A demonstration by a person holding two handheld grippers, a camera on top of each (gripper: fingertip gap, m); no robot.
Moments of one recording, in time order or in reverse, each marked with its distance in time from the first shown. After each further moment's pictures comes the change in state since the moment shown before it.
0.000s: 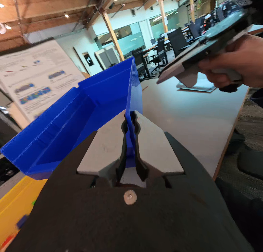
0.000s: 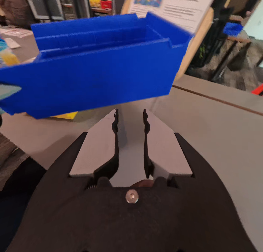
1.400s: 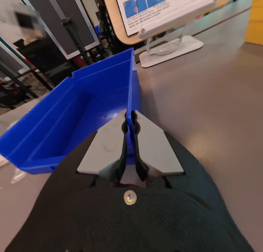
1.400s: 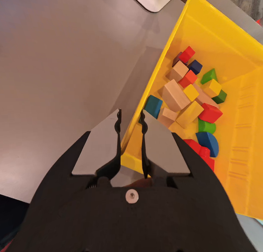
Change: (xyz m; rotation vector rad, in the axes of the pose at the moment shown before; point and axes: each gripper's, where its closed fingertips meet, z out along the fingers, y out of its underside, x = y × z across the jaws) left arm -0.187 0.213 -0.076 -0.452 -0.490 -0.120; right arm 0.012 0.126 0.082 -0.513 0.180 -0.147
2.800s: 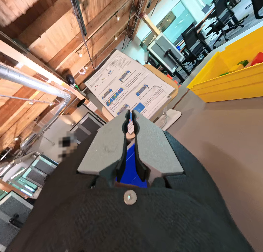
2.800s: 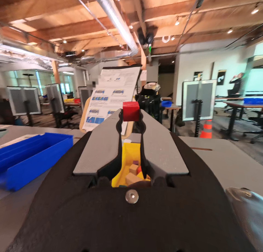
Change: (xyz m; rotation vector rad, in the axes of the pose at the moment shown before) left arm 0.061 -0.166 -0.070 0.563 0.050 0.474; right arm 0.139 -0.063 -0.245 1.076 0.127 0.340
